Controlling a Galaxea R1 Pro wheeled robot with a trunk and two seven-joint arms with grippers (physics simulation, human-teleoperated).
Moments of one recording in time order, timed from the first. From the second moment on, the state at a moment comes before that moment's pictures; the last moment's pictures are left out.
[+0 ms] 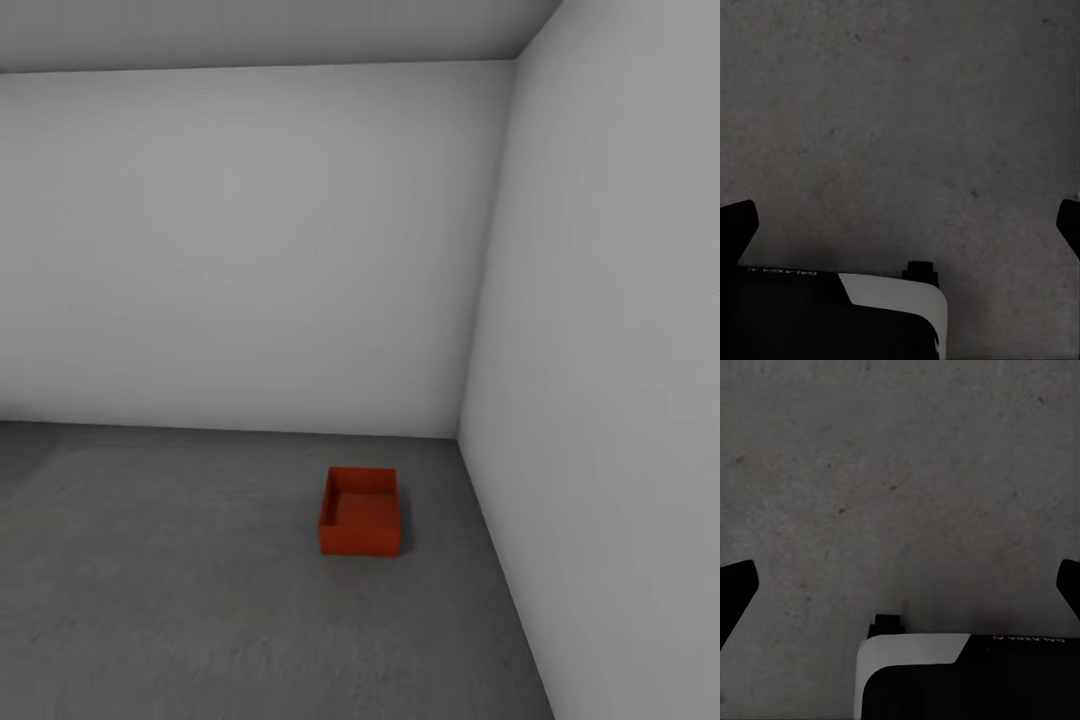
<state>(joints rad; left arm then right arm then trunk) -0.39 0.05 0.02 0.07 0.05 -0.18 -0.06 -0.37 -0.07 0.08 -0.02 -0.08 -0.12 0.16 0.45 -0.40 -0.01</state>
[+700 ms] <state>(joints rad) -0.39 0.04 0.02 0.07 0.05 -0.18 -0.06 -0.37 -0.07 0.08 -0.02 -0.08 -0.12 0.16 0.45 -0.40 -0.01</state>
